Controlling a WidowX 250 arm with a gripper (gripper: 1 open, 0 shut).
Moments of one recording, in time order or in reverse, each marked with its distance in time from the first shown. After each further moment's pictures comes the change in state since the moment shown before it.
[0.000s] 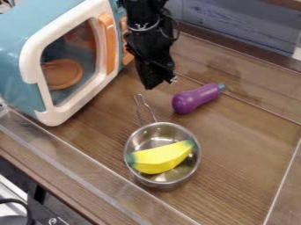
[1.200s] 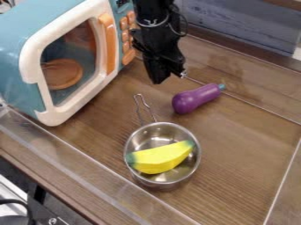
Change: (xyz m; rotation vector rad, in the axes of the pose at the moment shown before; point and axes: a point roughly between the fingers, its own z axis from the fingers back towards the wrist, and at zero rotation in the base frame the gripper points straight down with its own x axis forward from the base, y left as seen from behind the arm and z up) arm 0.018 0.002 -0.007 0.015 -0.016 0.044
